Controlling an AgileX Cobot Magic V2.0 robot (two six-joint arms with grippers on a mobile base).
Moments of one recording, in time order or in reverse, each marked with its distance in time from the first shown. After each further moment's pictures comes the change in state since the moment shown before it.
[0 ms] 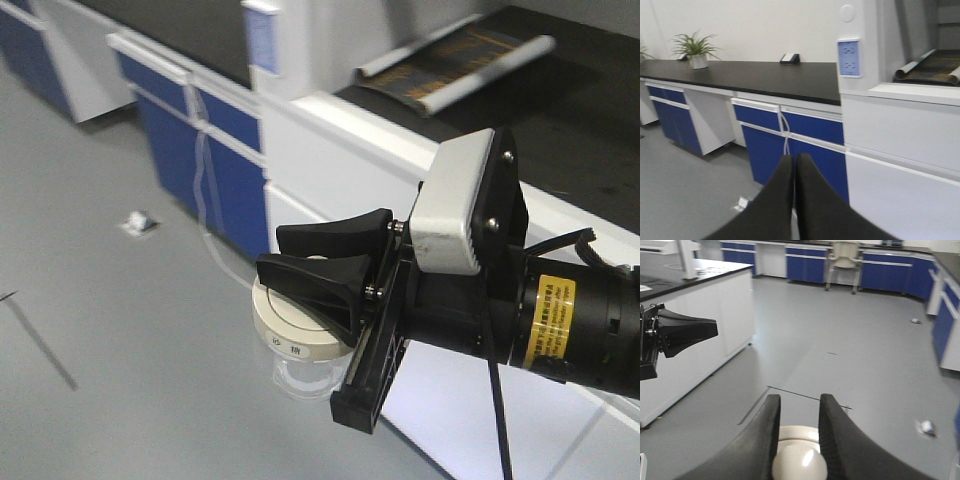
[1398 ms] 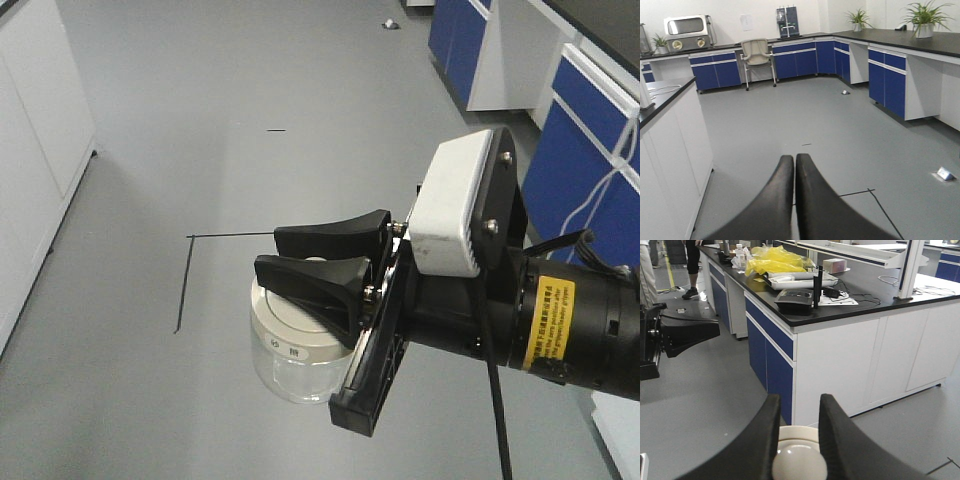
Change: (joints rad) left arm 0.000 0.000 0.000 0.000 0.000 0.000; right arm 0.000 0.000 0.000 0.000 0.000 0.000
